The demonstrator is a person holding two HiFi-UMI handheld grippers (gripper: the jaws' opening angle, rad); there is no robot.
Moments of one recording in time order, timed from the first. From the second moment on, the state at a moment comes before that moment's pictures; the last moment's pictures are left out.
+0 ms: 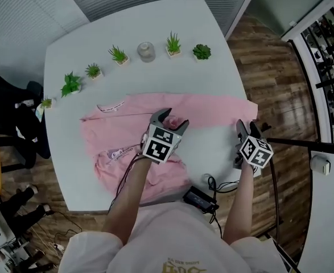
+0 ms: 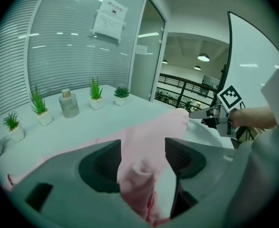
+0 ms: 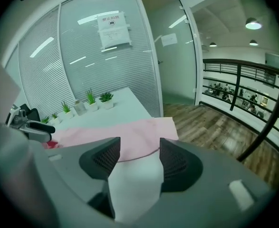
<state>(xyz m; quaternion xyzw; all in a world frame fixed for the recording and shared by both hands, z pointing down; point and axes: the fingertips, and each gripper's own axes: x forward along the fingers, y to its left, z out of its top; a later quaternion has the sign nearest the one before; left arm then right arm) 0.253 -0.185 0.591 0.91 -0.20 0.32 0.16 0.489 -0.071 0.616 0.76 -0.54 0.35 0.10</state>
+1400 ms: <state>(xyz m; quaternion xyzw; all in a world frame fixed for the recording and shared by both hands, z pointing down) 0.314 -0.158 0.592 0.92 -0.14 0.34 0.16 0.539 -0.085 0.647 0.77 -0.49 0.38 0.14</state>
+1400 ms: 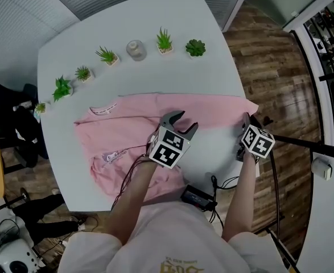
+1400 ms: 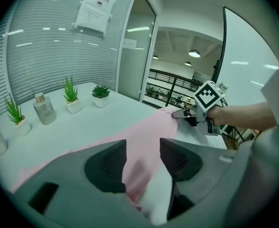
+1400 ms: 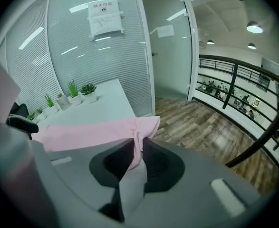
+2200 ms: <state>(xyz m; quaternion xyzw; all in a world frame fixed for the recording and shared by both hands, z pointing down) 0.277 -0.168 0.560 0.92 -0.19 0.31 0.16 0.479 -0.121 0.563 0.76 -0.57 0.31 0.10</state>
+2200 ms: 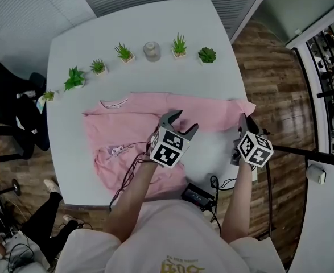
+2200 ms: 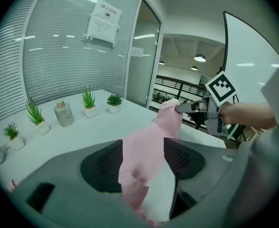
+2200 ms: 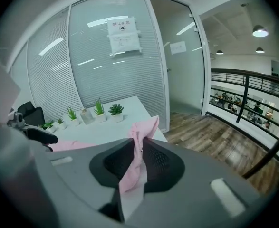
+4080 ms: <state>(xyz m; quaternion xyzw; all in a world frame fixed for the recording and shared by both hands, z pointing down) 0.008 -0.155 0.501 0.87 -0.39 0.23 0.20 0.163 -0.176 0.444 0.57 -0.77 0.28 0.00</state>
